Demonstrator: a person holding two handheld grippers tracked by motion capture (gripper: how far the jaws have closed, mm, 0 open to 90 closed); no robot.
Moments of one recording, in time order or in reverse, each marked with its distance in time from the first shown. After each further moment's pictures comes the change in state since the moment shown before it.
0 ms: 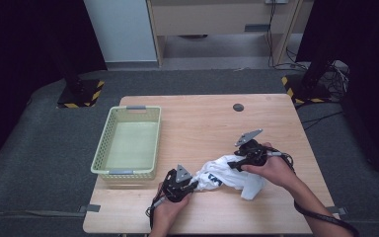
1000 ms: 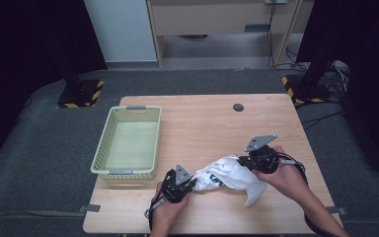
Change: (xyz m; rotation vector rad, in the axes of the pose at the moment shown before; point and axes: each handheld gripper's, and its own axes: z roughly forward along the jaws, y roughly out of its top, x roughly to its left) left arm -0.007 0.006 -0.016 -0.046 0.071 0.030; right arm 0.026 -0.006 -0.054 -0.076 -0.093 -0.045
